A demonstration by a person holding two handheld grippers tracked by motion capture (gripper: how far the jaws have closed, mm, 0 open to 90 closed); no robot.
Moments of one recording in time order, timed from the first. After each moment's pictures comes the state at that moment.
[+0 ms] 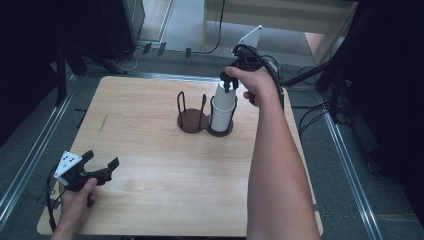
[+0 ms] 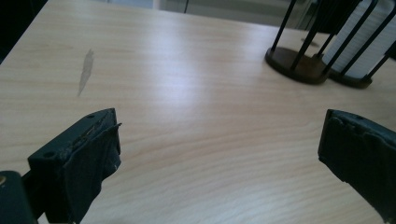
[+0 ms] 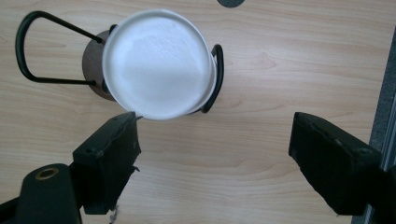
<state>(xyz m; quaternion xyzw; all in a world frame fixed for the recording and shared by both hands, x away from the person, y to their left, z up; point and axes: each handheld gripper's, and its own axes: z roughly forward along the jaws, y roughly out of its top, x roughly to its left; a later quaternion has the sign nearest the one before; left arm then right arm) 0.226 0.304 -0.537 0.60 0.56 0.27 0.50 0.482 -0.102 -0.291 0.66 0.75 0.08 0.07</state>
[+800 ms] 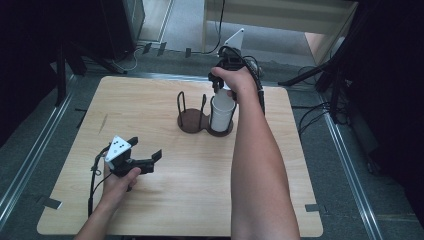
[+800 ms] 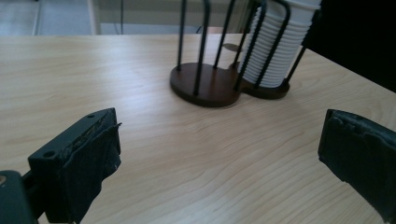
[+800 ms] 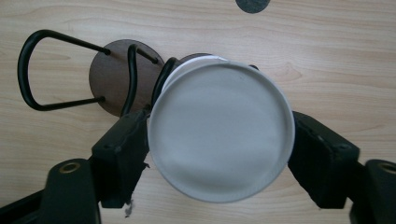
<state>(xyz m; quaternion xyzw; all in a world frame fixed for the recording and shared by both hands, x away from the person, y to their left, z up) 0.270 0.197 -0.511 0.67 0.46 0.24 0.53 0.509 -0.067 -0.319 0.66 0.74 0.06 0.06</state>
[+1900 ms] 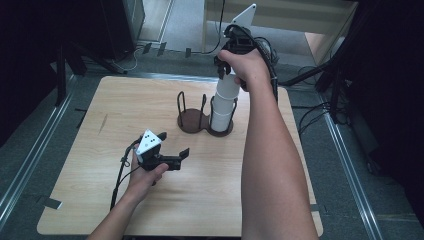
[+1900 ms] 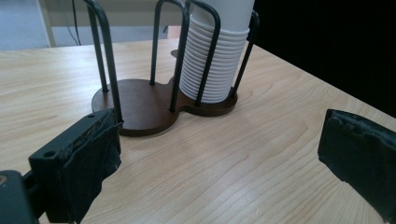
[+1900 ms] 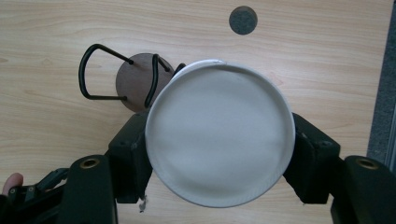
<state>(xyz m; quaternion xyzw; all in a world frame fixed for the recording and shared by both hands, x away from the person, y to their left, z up) 0.288 0.135 -0.500 0.69 0.42 0.20 0.55 0.482 -0.075 -0.247 0.66 0.74 0.10 0.08</state>
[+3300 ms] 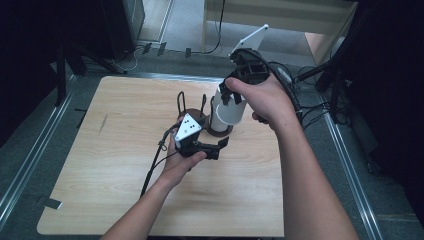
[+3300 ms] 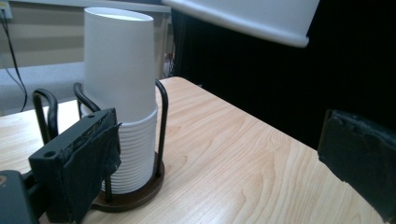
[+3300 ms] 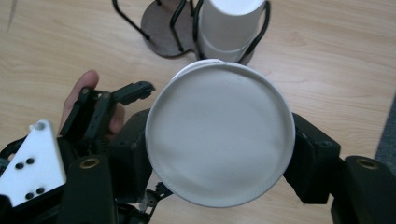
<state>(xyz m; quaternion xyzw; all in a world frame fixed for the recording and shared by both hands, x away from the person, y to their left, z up) 0.313 0.045 -0.452 0.69 0.35 0.18 0.61 0.387 -0.097 -0.242 0.60 0.79 0.13 0.06</state>
